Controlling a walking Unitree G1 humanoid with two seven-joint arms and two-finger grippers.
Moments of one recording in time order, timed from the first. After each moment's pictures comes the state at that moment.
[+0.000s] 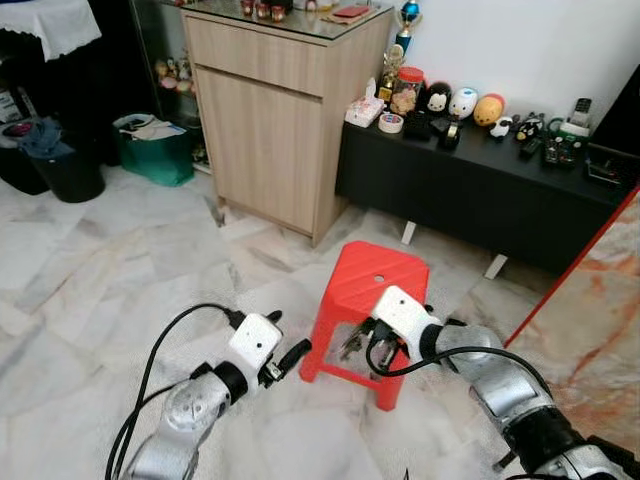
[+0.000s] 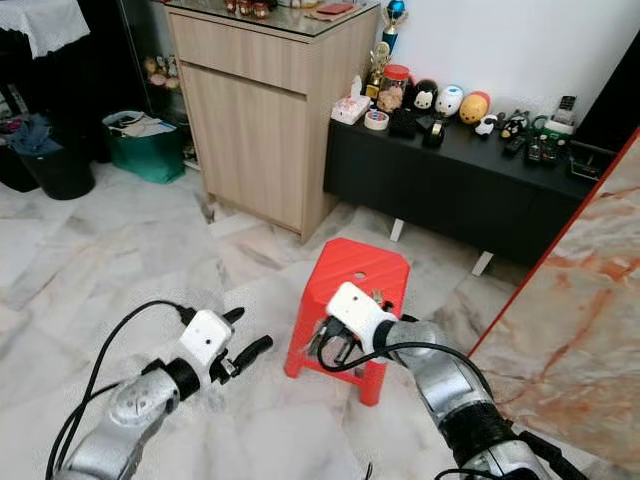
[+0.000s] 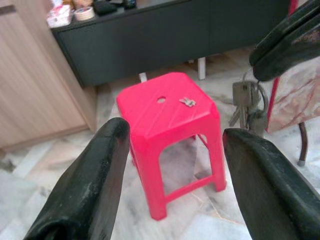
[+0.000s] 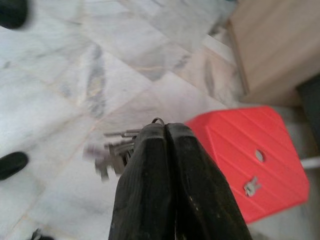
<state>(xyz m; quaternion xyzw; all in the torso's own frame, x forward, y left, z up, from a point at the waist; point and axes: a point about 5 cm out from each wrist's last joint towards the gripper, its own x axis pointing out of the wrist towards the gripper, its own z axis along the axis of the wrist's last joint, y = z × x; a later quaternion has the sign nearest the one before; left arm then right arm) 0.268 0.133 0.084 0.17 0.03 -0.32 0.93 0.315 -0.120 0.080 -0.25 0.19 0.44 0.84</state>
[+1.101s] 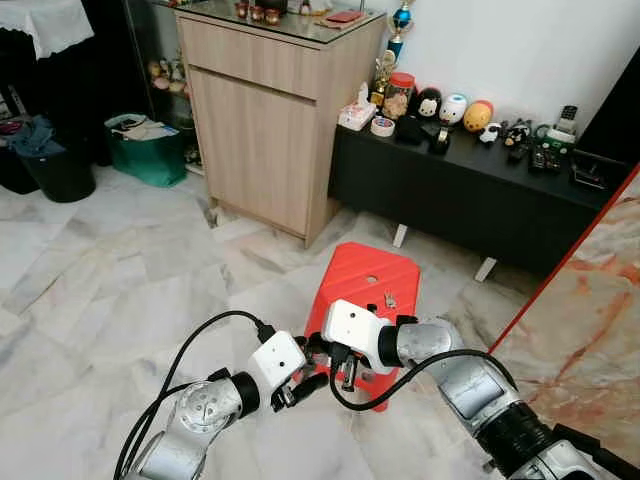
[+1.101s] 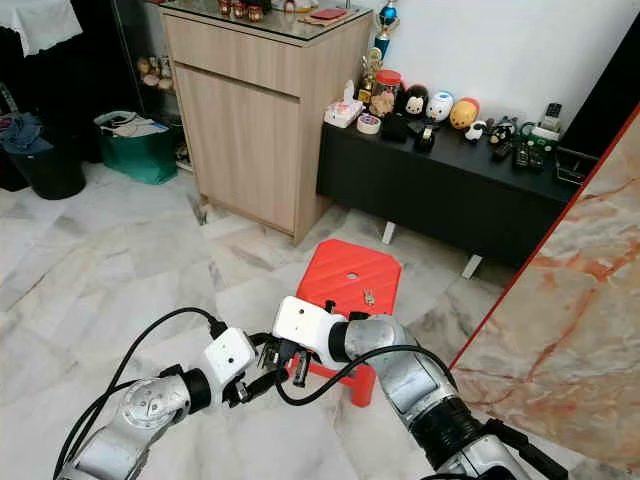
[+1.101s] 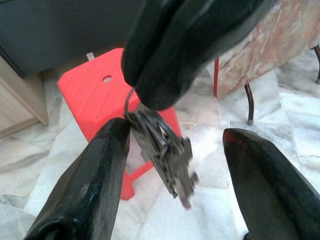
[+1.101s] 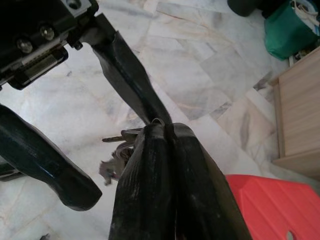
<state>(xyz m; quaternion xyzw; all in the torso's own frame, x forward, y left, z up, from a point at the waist) 0.253 0.119 0.070 0.20 0.09 -0.41 0.88 0.300 -0.068 0.097 -0.27 0.13 0.55 0.78</state>
